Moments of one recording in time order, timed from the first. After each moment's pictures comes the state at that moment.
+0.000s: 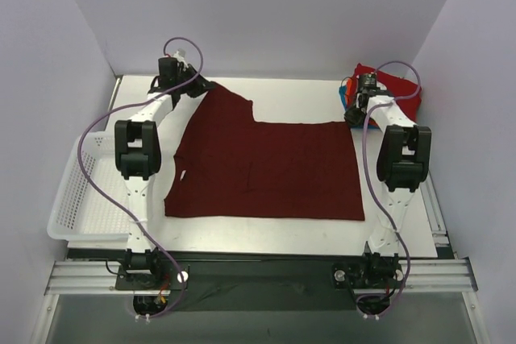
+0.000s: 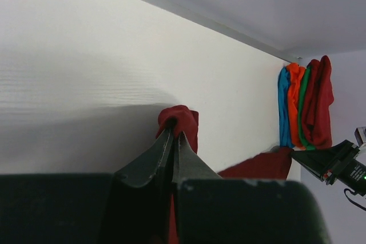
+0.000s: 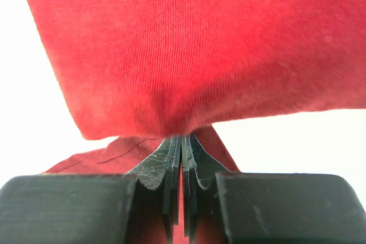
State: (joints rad) left arm -0.07 2.45 2.03 -0.07 0.49 -0.75; right arm -0.03 2.16 1.68 -0.55 0.13 0.50
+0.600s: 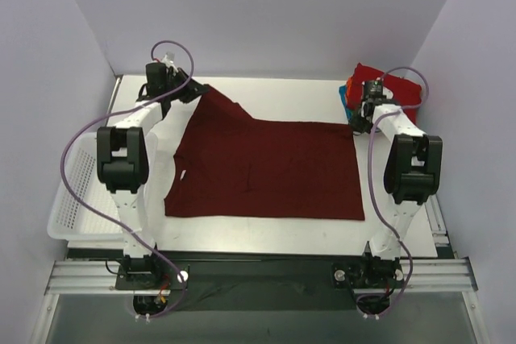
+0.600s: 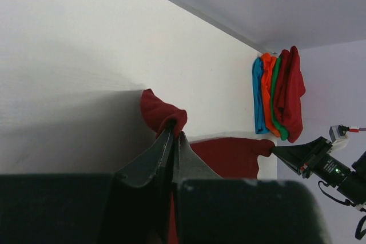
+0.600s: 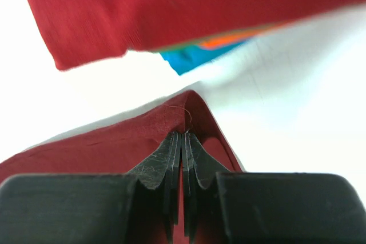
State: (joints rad) left arm -0.04 2.18 1.68 0.08 0.51 -0.80; right arm -0.04 2.00 1.48 -0.47 0.13 0.51
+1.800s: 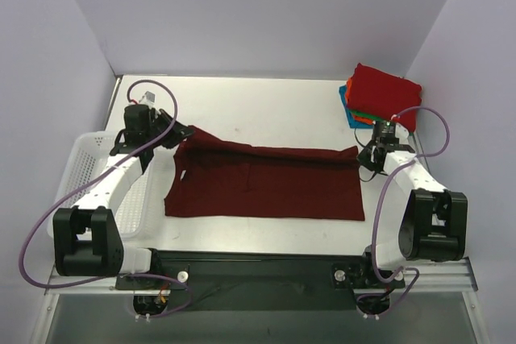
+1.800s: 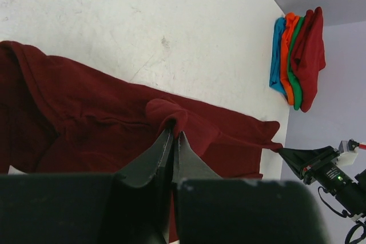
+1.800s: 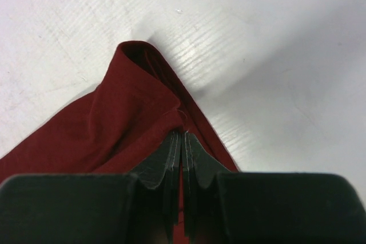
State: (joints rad) left arm -0.04 1.37 0.92 -0.08 0.36 -0.81; right arm -0.07 1.45 0.83 -0.35 0.16 0.59
